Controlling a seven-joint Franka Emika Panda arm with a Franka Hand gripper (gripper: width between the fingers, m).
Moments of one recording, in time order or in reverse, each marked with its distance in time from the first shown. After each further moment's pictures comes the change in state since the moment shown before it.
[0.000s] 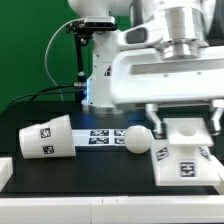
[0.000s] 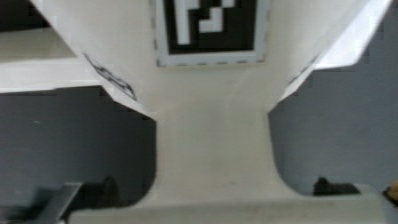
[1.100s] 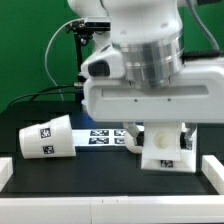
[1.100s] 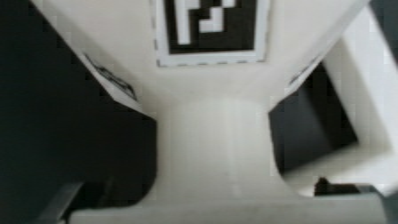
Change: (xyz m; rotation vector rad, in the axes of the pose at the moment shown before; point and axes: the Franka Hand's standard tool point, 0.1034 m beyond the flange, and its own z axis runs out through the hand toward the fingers) arm -0.014 0.042 0.009 0.018 -0.611 0.346
